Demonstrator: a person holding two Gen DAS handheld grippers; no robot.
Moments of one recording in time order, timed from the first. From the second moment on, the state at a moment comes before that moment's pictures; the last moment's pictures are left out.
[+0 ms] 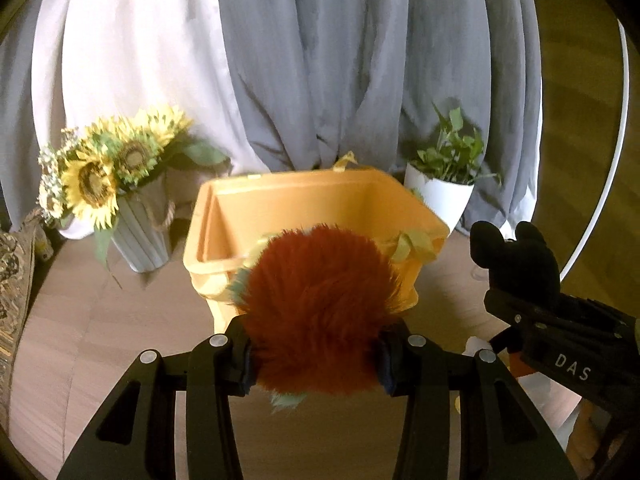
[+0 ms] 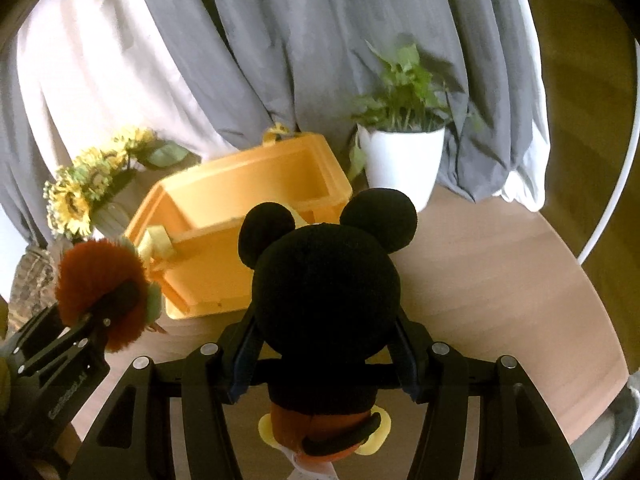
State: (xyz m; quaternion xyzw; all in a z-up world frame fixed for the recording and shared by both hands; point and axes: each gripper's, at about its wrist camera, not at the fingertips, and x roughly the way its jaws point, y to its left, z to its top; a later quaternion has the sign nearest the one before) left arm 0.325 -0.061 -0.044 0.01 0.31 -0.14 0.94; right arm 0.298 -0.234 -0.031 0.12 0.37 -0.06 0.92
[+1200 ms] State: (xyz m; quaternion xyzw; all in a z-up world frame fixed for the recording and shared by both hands) left arm 0.380 -0.038 0.033 0.01 0.20 -0.12 0.97; right arm 0.368 -0.210 0.057 0.10 0.25 0.00 0.96
